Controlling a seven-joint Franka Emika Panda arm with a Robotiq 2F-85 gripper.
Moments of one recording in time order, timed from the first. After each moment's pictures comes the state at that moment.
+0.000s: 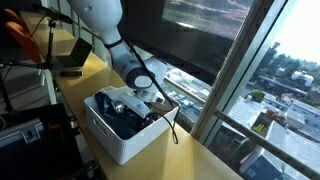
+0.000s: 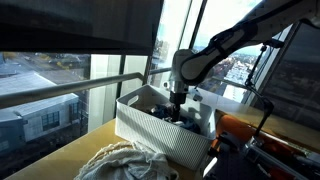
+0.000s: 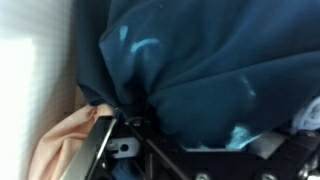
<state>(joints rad) -0.07 0.61 0.03 -1.94 0.00 2.35 -0.44</state>
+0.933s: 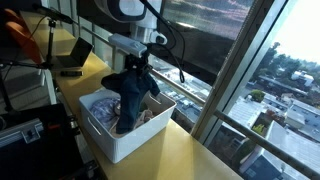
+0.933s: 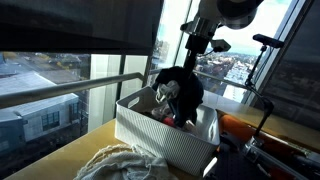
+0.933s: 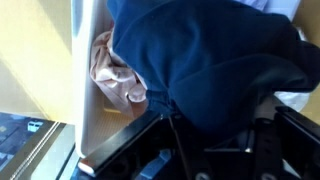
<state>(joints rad) -0.03 0.10 0.06 -2.09 0.06 2.25 -0.37</state>
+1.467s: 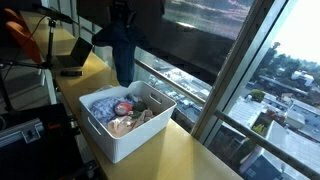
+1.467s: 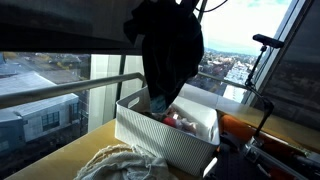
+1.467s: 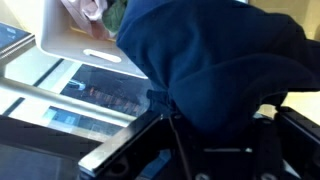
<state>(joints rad) 0.15 -0.06 0.17 -1.93 0.01 2.15 -0.18</state>
